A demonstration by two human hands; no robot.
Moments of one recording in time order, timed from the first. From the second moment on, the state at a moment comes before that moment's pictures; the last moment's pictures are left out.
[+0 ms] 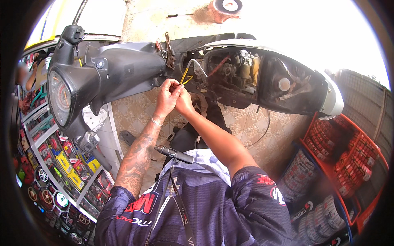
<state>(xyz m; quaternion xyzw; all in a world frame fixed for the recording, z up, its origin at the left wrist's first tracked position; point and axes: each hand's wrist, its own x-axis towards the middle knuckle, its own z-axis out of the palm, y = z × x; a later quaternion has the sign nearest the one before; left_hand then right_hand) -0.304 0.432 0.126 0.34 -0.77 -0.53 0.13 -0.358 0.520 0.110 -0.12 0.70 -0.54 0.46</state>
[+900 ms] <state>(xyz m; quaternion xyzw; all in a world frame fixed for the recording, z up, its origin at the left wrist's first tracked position) -0.328 0.428 0.068 0.34 -0.68 -0.65 0.08 -0.361 0.520 -0.001 0.00 0.77 -0.46 0.43</state>
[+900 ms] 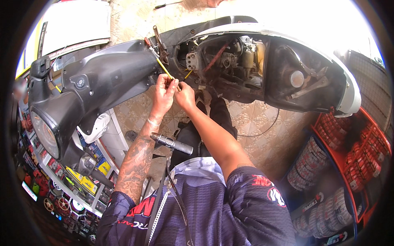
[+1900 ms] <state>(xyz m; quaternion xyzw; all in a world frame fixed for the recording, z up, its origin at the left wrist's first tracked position) -0.326 0.400 0.005 0.36 -0.73 -0.58 0.03 -0.308 0.498 -0.046 -0.26 0.66 -0.46 0.53</state>
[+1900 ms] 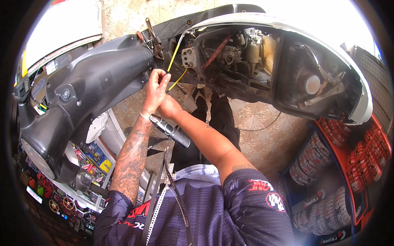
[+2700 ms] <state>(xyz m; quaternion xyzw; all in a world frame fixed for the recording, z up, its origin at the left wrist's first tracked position) -0.219 0.388 -0.051 0.41 -0.69 -0.58 -0.11 -0.394 0.682 0.010 -0.13 0.75 -0.27 0.59</state>
